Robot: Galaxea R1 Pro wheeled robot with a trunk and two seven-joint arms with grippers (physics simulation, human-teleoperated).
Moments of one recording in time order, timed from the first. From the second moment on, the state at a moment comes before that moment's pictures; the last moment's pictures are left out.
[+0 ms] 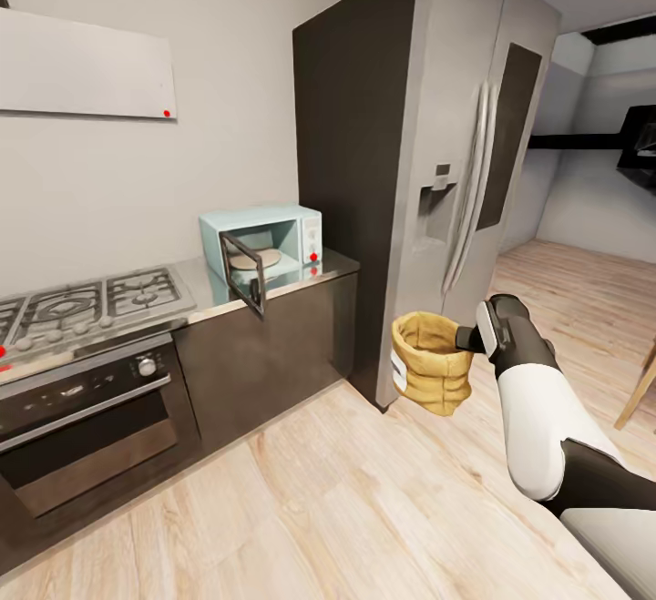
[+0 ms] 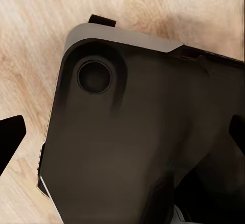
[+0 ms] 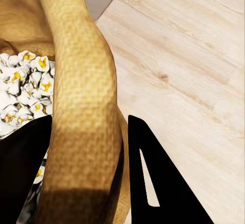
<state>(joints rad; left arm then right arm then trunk) 0.00 -0.03 0.02 -0.21 0.25 0.06 0.03 -1.12 0.00 -0.41 -0.70 0.21 1.04 -0.18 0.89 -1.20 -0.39</state>
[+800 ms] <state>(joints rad) 0.00 -0.03 0.02 -0.21 0.26 0.05 0.04 -1.10 0.00 -0.40 -0.67 0.23 1.02 -0.18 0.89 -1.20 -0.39</state>
